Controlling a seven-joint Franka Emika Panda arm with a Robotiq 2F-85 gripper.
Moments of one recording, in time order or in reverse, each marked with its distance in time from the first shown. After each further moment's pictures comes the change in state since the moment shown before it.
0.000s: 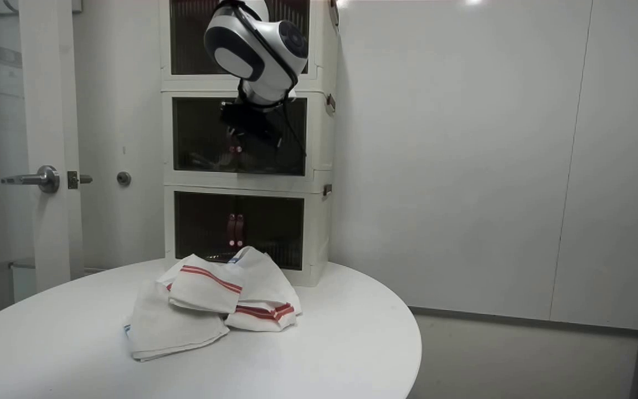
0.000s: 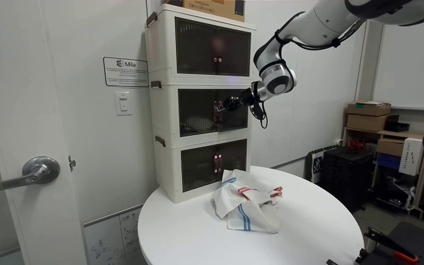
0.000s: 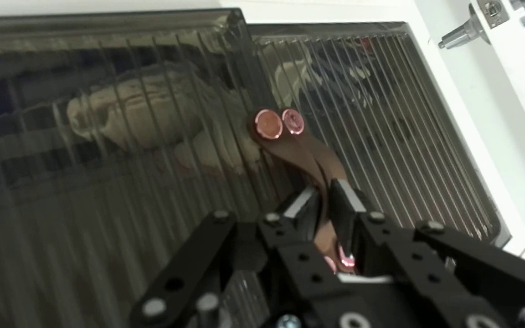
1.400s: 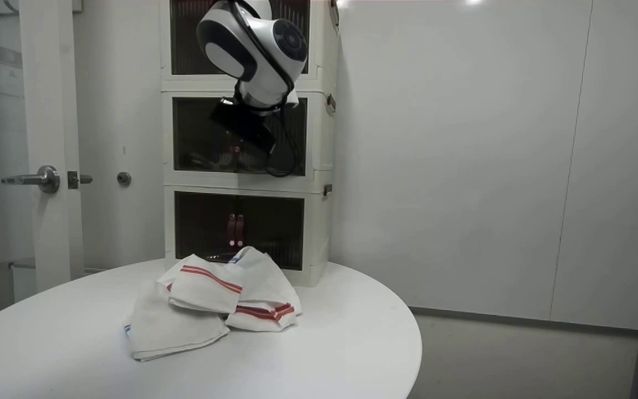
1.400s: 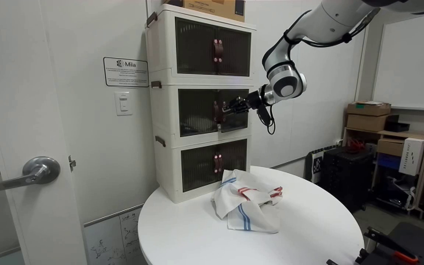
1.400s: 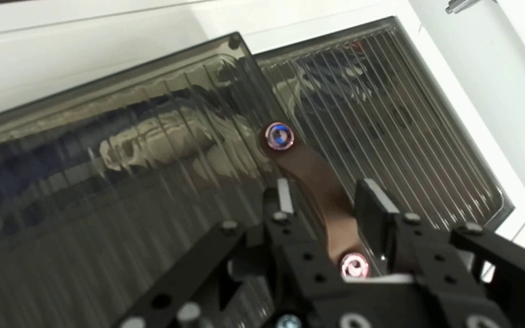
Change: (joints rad) arm 0.002 -0.078 -0.031 -0.145 0.133 0.006 0.000
